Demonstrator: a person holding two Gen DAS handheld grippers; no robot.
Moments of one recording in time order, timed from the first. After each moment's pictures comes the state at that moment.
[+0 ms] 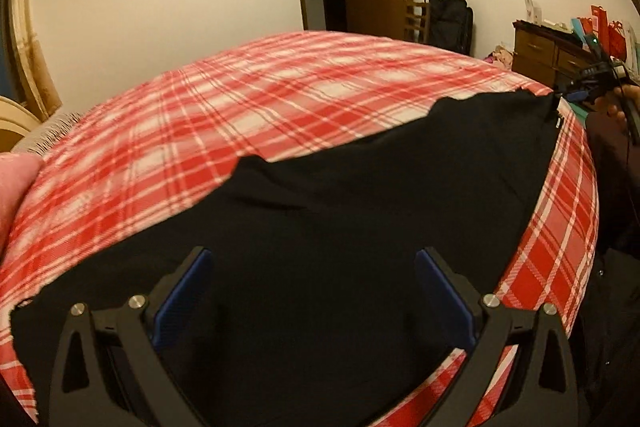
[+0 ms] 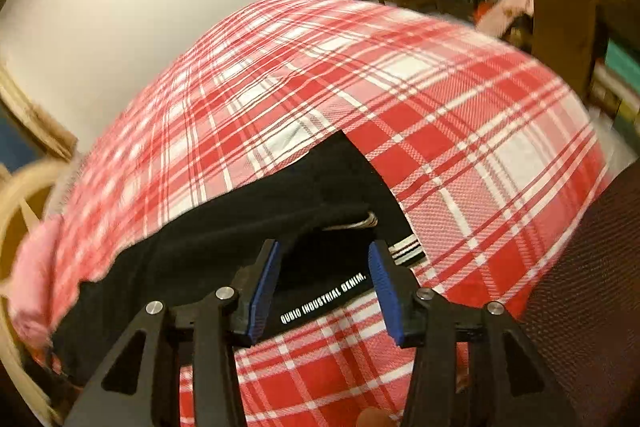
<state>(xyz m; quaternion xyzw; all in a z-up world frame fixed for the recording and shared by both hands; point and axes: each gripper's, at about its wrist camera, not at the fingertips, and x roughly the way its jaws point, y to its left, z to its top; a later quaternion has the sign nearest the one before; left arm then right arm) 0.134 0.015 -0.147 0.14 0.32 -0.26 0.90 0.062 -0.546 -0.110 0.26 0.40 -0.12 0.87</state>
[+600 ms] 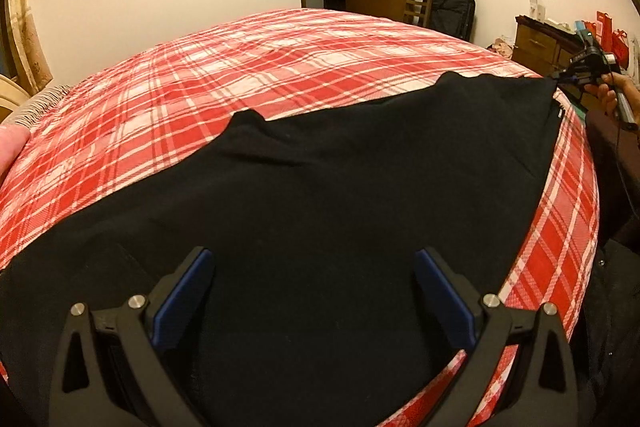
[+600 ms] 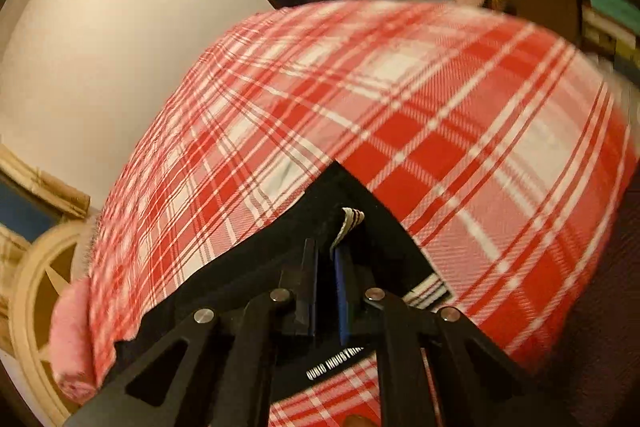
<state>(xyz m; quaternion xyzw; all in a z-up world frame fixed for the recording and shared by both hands) 0.144 0.024 -0.170 0.12 0.35 -0.27 0.89 0.084 -0.571 -0.114 0.34 0.37 -0.13 0.86</state>
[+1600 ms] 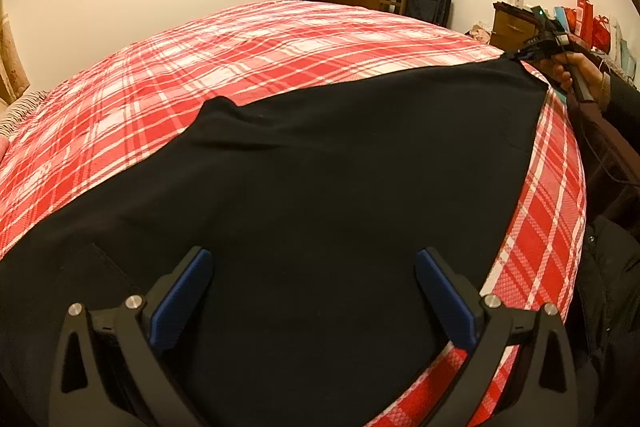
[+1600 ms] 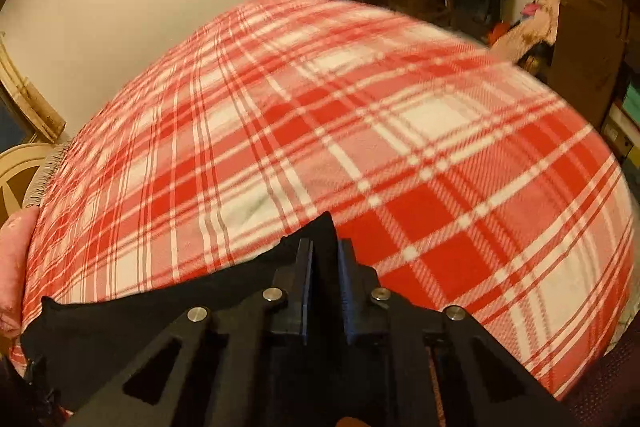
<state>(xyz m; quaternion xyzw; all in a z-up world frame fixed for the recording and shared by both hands) 0.143 0.019 -0.179 0.13 0.37 -0.31 0.87 0.164 -0.591 -0.131 0.19 0.40 -0.12 0.89</state>
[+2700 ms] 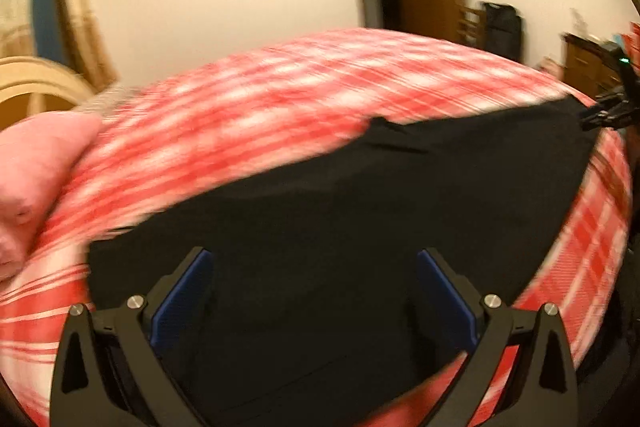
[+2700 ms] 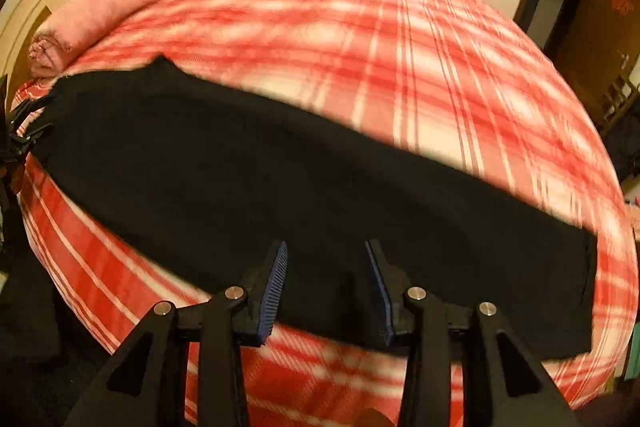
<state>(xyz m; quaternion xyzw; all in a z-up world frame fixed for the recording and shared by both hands) 0.128 0.134 -0.145 0.12 0.30 -0.14 0.93 0.126 -0.300 -0.127 -0.11 0.46 0.13 0.87</state>
